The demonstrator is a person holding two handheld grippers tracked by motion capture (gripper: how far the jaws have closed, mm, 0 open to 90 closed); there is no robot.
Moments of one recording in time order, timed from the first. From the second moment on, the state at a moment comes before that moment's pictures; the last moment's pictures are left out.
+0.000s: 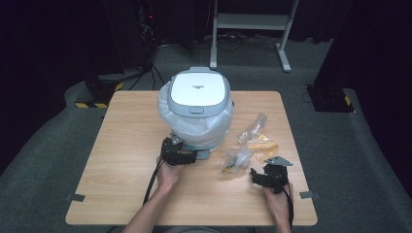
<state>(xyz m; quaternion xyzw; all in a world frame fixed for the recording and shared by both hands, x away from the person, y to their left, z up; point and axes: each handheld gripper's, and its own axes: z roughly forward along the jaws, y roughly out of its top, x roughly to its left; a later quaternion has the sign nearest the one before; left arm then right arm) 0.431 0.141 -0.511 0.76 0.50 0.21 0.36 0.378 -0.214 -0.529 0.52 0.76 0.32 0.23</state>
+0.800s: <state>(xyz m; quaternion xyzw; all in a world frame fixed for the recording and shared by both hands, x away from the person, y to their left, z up) 0.433 0.147 -0.515 0.79 0.49 0.18 0.34 0.378 -0.214 -0.529 0.52 0.76 0.32 0.23</state>
